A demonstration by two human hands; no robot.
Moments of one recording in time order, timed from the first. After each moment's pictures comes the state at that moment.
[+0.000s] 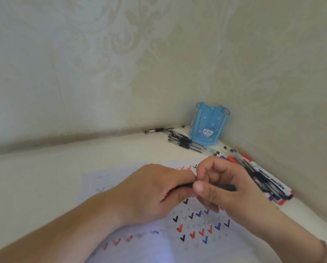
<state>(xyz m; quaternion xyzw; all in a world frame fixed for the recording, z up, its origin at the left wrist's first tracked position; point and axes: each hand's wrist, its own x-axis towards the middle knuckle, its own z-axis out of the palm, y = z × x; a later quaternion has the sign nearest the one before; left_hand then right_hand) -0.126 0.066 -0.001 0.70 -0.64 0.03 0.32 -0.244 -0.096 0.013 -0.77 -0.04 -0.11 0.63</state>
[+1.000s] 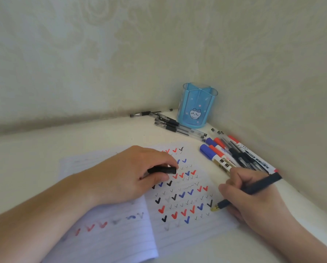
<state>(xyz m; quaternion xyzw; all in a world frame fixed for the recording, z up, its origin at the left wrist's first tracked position) -0.116 0.066 -0.015 0.75 -0.58 -0.07 0.31 -0.294 -0.122 -0.013 -0.80 0.21 -0.19 0.53</state>
